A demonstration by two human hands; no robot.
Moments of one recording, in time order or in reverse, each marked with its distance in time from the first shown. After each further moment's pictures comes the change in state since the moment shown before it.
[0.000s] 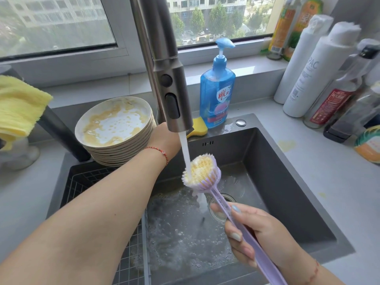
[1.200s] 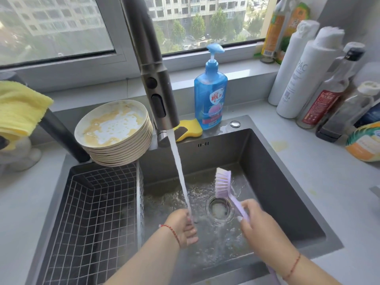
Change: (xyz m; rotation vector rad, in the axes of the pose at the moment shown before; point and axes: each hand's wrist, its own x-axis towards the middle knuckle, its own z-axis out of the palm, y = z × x) left_hand -0.231 0.037 0.030 -0.946 -0.474 -1.219; right_hand 0.005 0.017 -0.064 -1.420 0.594 -0.051
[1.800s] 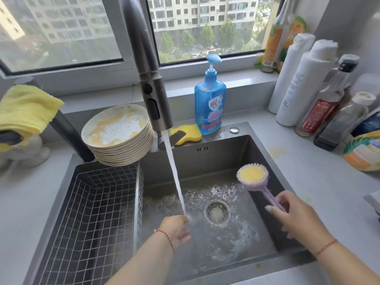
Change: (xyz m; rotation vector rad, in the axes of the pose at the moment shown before) left_hand -0.003 -0.012 -0.001 0.037 0.121 0.197; right_hand 0.022 0.069 -0.063 0.109 0.199 0.028
